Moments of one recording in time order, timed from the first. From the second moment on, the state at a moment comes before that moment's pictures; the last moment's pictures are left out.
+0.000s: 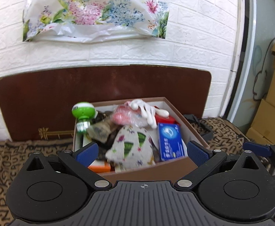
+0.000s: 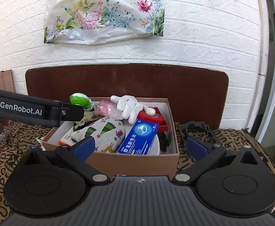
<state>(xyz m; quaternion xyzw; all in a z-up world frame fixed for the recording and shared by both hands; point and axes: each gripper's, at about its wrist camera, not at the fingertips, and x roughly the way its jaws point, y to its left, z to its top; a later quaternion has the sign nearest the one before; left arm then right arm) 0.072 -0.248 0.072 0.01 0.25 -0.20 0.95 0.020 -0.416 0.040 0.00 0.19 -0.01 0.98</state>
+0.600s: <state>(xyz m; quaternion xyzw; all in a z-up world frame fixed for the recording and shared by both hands) 0.024 -0.223 0.058 0.02 0.26 -0.21 0.94 -0.025 -0.391 0.033 -0.01 0.20 -0.01 0.98</state>
